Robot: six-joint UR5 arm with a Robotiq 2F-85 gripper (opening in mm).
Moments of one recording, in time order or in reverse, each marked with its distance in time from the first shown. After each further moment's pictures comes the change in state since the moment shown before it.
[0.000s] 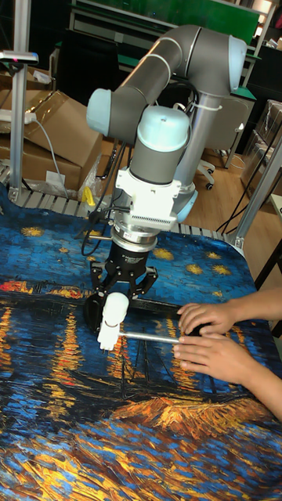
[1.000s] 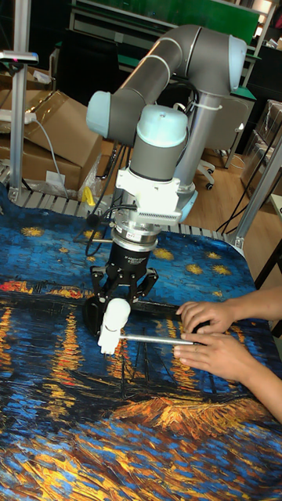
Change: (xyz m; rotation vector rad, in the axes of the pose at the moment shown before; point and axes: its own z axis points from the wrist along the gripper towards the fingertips) arm -0.019 -0.001 -0.002 0.008 -0.085 -0.146
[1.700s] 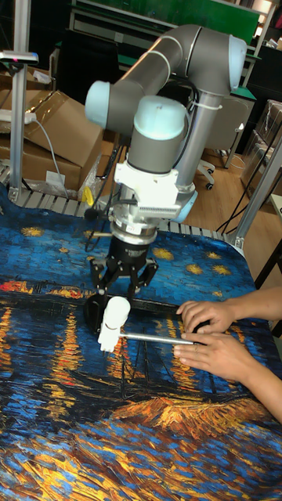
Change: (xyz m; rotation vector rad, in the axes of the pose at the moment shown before) arm 0.025 0.003 -0.019 -0.029 0.065 -0.014
